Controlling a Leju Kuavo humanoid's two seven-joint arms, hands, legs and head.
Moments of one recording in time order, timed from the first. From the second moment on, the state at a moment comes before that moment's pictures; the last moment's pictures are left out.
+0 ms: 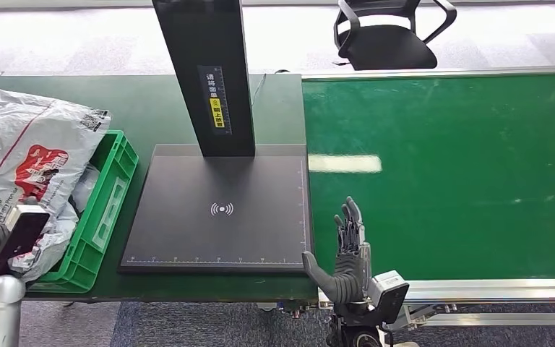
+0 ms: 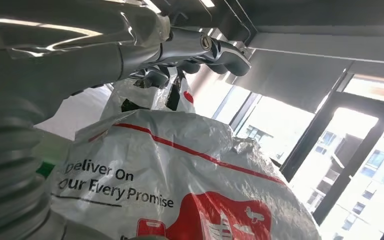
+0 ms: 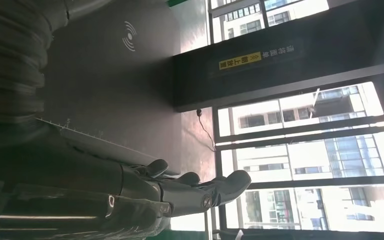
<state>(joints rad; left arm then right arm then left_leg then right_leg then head) -0.28 0.28 0.39 -1.12 -0.75 0.55 -0.40 0.08 0.33 0.19 -1.28 0.04 0.05 -0.70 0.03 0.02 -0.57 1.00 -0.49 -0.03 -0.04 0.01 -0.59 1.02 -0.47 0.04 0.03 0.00</state>
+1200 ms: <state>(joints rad) 0.18 -0.20 -0.08 -1.55 -0.37 0.22 -0.59 0.11 0.33 0.16 -1.31 0.07 0.01 -0.70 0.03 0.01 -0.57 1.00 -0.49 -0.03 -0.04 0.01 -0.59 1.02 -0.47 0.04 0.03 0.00</state>
